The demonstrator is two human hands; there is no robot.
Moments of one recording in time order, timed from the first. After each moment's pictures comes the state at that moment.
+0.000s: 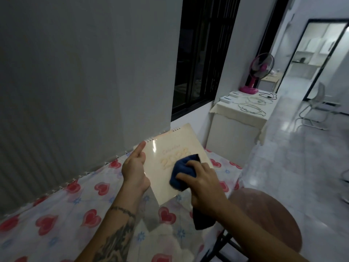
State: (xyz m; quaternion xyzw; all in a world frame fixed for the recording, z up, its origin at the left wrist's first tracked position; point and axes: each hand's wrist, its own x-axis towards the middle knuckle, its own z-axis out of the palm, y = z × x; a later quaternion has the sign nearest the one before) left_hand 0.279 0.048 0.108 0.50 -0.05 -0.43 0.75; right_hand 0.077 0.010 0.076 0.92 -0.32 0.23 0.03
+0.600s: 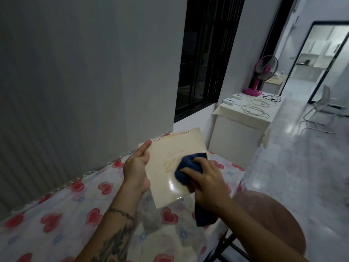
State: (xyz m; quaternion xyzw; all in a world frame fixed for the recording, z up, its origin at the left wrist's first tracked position) left_hand 0.280 0.056 0.115 0.48 -0.13 -0.45 0.74; right_hand 0.074 0.004 0.080 0.90 -0.32 0.30 0.00
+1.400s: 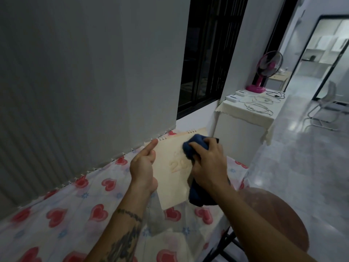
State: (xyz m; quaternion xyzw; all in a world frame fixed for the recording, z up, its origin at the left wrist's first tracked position) left_hand 0.269 0.066 0.120 0.51 -0.12 -0.41 0.75; right_hand 0.109 -0.003 0.112 0.81 -0.46 0.36 -0.01
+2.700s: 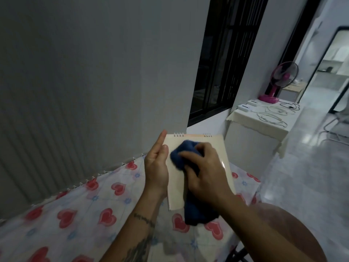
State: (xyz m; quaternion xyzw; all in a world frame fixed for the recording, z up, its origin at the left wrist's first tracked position) left_hand 0.267 0.070 0.136 0.45 -0.28 -0.34 0.78; right_hand 0.137 0.021 0.137 0.87 -0.32 0.36 -0.08
